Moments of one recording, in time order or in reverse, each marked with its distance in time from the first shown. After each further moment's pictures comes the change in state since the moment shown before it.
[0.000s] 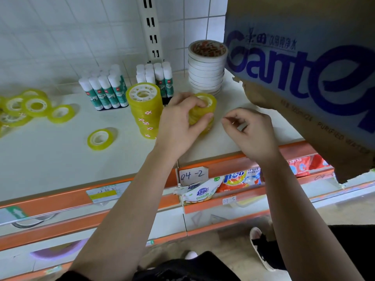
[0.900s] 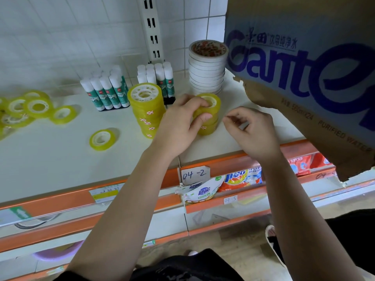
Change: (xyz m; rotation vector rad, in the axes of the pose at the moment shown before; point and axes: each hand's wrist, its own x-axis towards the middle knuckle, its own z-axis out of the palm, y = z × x) left_hand 0.003 -0.004 -0.009 0.043 -0.216 0.043; right_hand -0.001 -0.002 -0.001 0.003 -0.020 0.046
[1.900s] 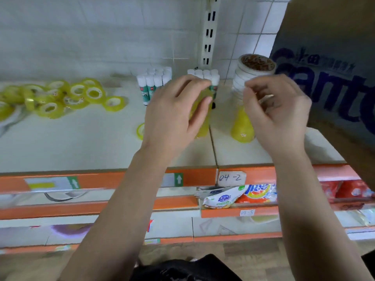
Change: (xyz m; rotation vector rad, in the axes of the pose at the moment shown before) left_hand -0.044 0.012 -0.099 0.349 0.461 0.175; right_hand 0.022 -0.113 0.016 0.060 0.308 -0.376
